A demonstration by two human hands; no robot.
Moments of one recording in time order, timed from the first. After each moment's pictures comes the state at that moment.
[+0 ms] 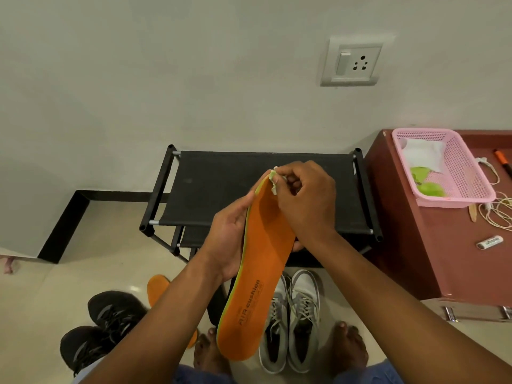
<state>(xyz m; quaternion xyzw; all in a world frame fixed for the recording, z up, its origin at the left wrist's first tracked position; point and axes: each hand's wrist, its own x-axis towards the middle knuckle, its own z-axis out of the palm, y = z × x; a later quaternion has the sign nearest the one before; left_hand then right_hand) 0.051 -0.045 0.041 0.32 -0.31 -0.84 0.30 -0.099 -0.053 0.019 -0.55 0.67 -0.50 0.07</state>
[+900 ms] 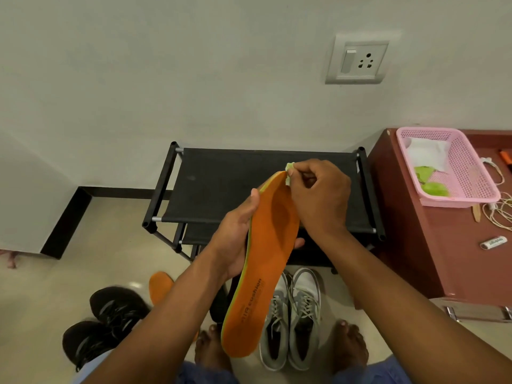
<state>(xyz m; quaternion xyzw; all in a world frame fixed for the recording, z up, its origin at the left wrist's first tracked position) 0.051 -0.044 0.044 0.37 -0.30 -0.84 0.25 -0.109 -0.055 0.020 -0.50 0.70 -0.51 0.06</state>
